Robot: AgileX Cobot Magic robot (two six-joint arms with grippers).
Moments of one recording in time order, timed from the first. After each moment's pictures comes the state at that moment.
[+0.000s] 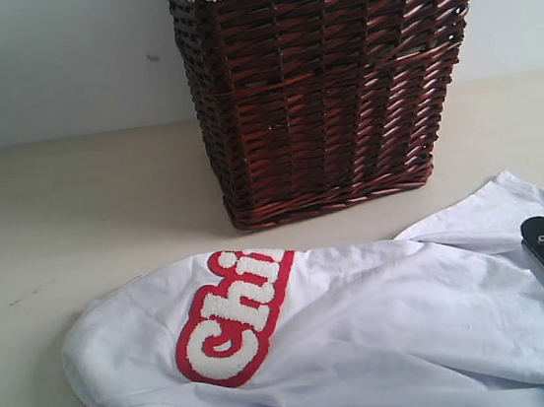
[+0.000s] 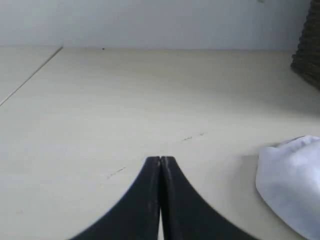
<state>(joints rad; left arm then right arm) 0.04 0.01 0.00 0.08 0.37 -0.06 0.07 1.54 -0.72 0.08 0.97 -1.60</state>
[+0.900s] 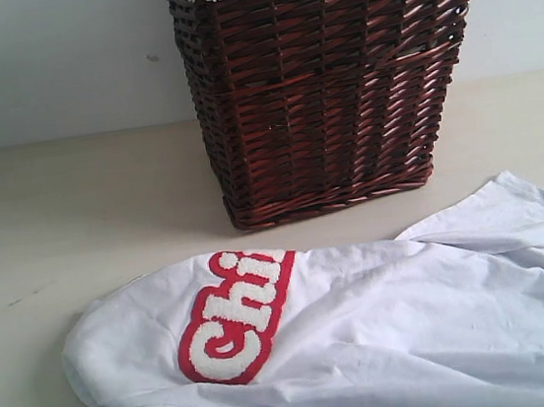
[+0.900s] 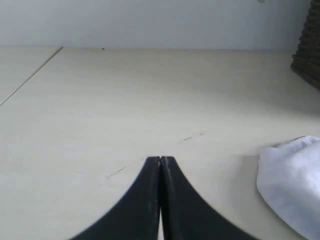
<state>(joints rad) 0.04 0.01 0.00 0.08 0.37 -0.06 0.07 1.35 -0.58 -0.30 1.21 -1.71</state>
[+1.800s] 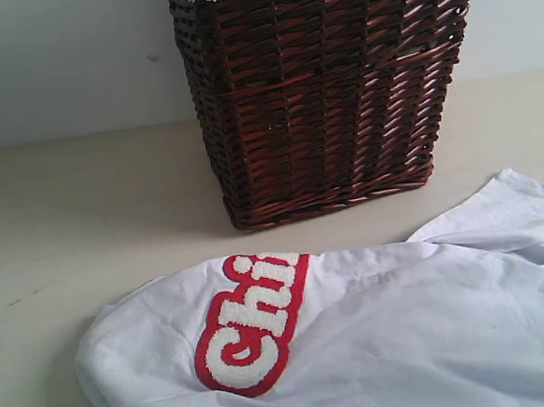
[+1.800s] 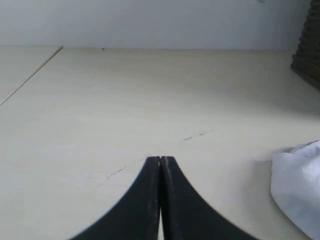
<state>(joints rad) 0.04 0.01 0.00 0.08 0.37 -0.06 0.01 1.31 -0.48 -0.72 0.37 -1.29</state>
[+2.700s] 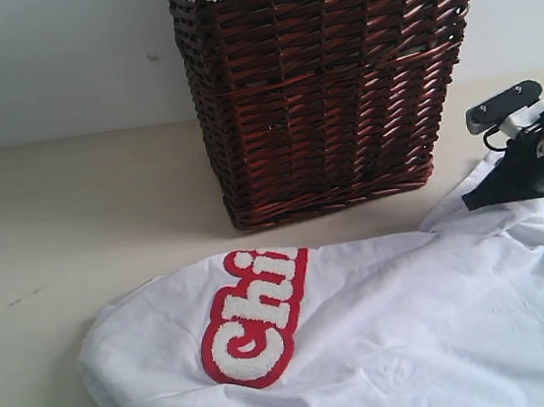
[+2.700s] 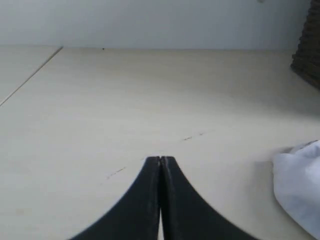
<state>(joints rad) 0.04 0.01 0.00 0.08 0.37 -0.06 -0.04 2.06 -0.97 -0.23 -0.09 -0.10</state>
